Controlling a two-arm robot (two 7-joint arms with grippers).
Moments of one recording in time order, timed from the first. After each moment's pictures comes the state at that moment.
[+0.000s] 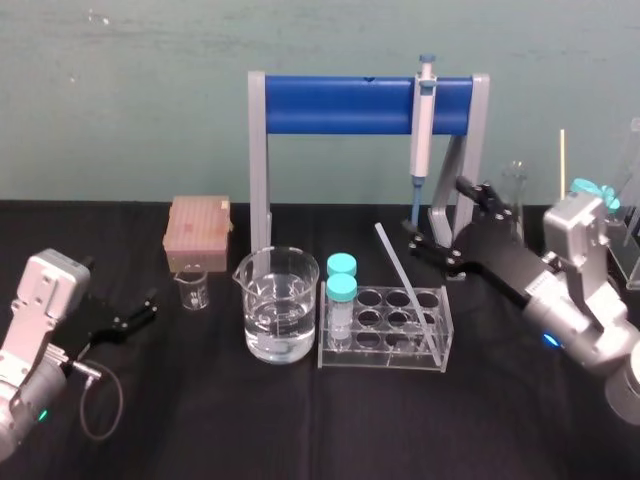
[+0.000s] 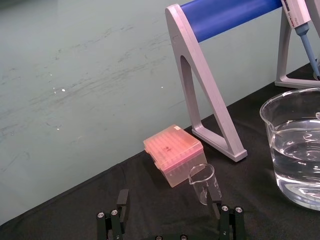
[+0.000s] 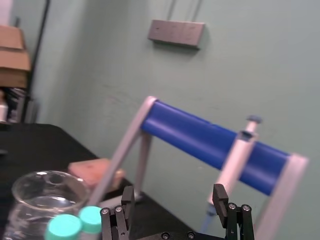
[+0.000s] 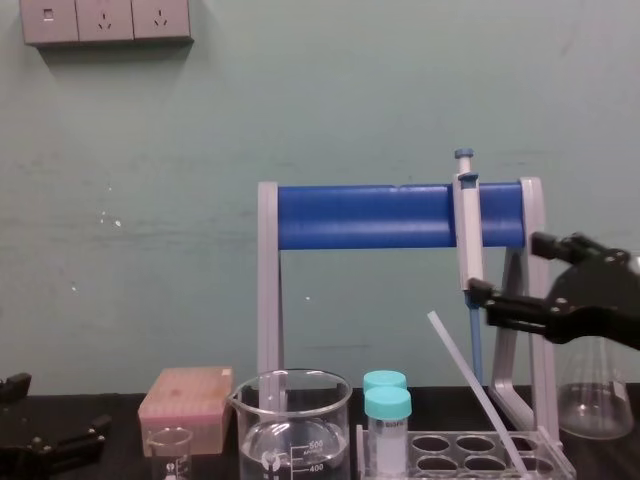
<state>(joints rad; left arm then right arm) -0.20 0.60 0.45 -1.41 -0.25 -0.12 0.03 0.42 0.47 -0.47 -1.25 0.28 -0.40 0.31</state>
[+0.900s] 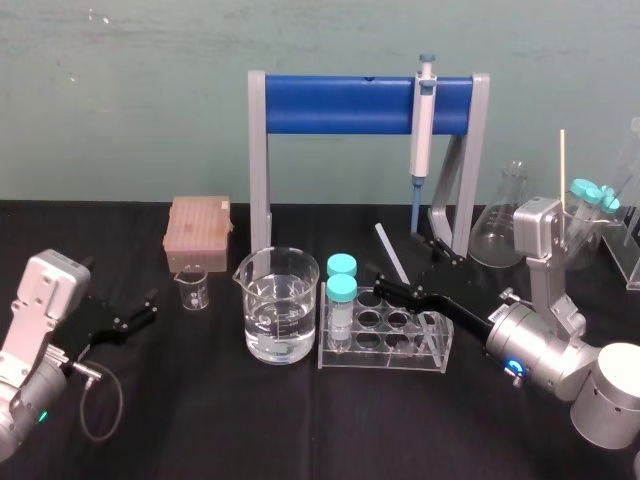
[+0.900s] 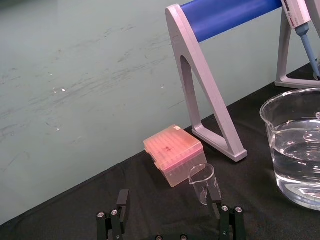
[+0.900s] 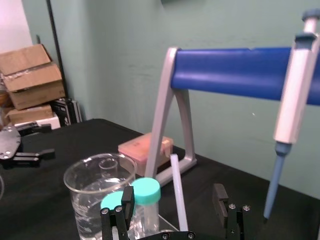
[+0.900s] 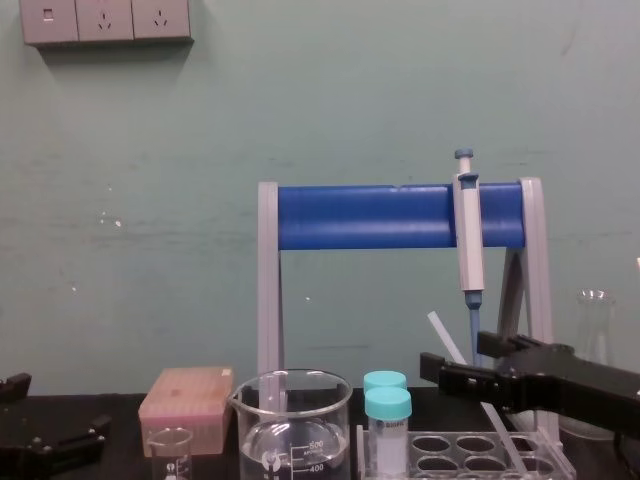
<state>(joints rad) -0.20 0.60 0.45 -1.41 -0.25 -0.12 0.03 0.42 0.36 -0.43 -1.15 0.48 -0.16 0.52</state>
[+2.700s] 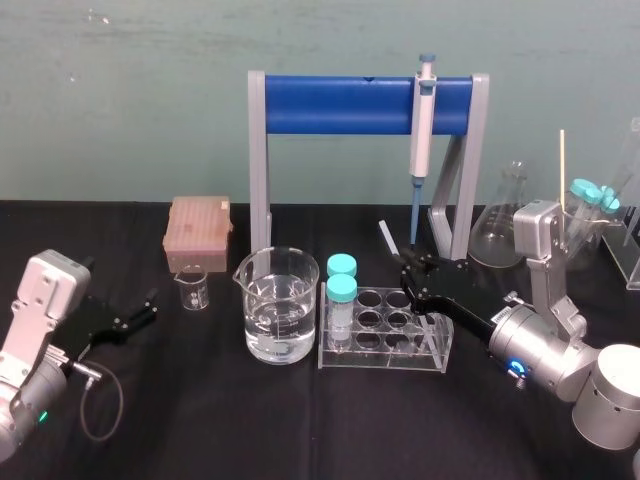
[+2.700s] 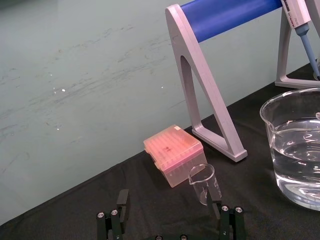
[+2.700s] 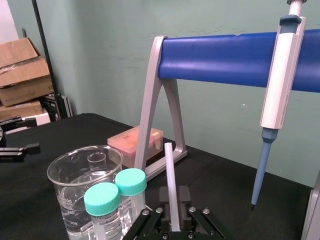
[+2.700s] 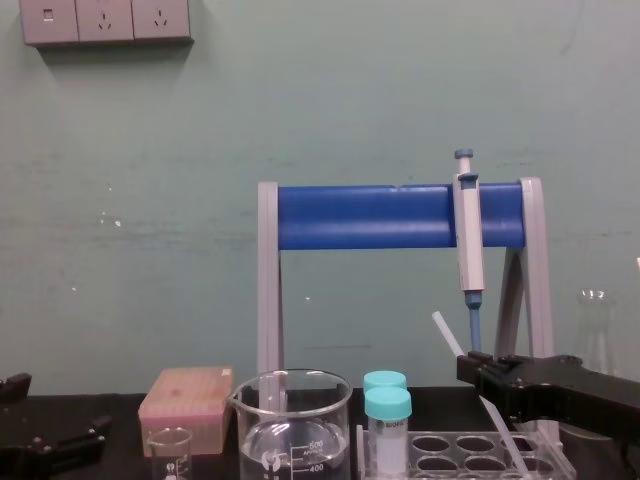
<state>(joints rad) -0.20 0.60 0.45 -1.41 -0.25 -0.12 0.03 0.43 0.34 -0.42 -1.11 0.46 -0.15 0.51</state>
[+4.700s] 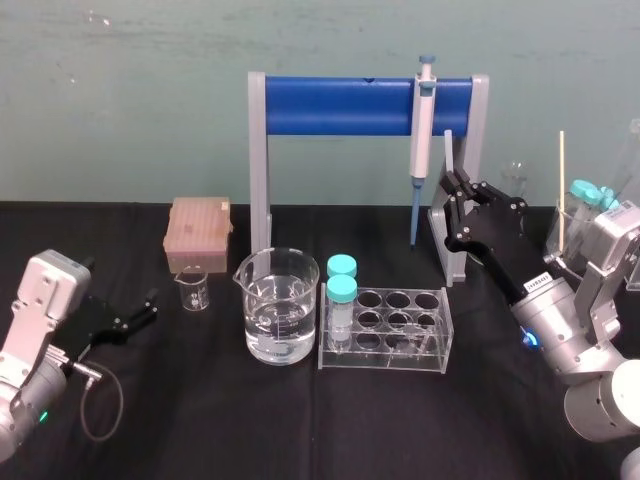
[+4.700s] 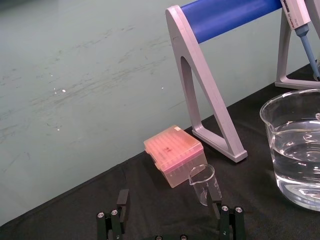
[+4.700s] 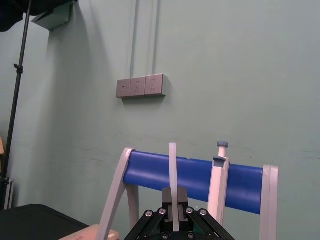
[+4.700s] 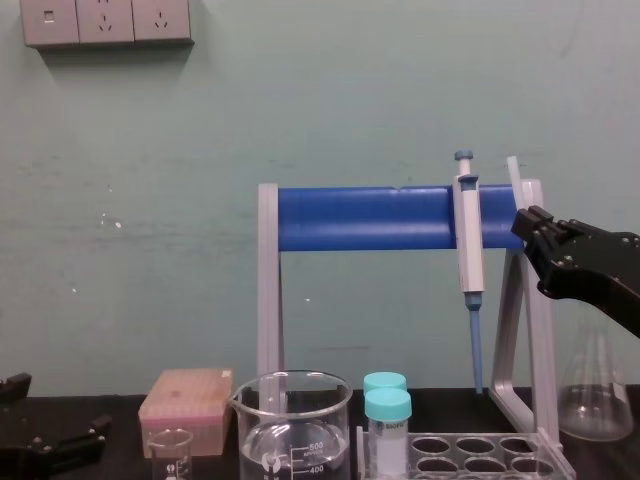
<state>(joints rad) -0.20 0.60 0.45 -1.41 -0.25 -0.12 0.03 0.38 0.24 -0.25 -1.13 0.37 -0.58 0.44</state>
